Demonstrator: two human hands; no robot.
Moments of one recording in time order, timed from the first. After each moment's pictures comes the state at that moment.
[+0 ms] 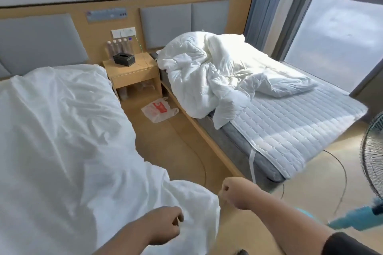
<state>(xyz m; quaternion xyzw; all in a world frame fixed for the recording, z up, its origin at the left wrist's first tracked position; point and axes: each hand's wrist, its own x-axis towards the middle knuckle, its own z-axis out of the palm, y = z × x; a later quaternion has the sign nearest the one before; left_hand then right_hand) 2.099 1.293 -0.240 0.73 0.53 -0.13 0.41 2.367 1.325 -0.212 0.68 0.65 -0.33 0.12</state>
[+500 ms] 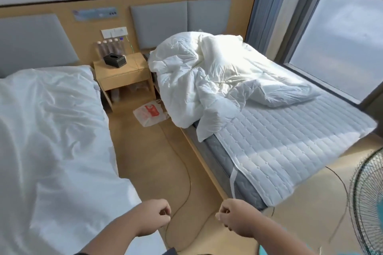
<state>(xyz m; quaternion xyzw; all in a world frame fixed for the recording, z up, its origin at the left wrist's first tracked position) 2.260 1.409 -0.236 0.67 0.60 -0.09 0.43 2.554 1.395 -0.222 0.66 0.60 -0.44 0.08</state>
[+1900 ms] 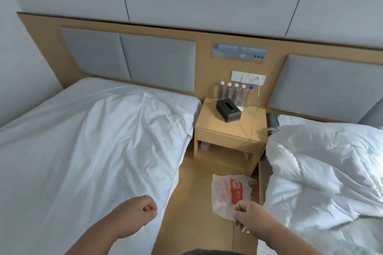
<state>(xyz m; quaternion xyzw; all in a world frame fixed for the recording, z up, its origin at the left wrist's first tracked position) 1.869 1.996 -0.211 0.32 0.84 0.19 0.40 2.136 2.244 -0.240 0.46 0.72 -0.50 0.14</state>
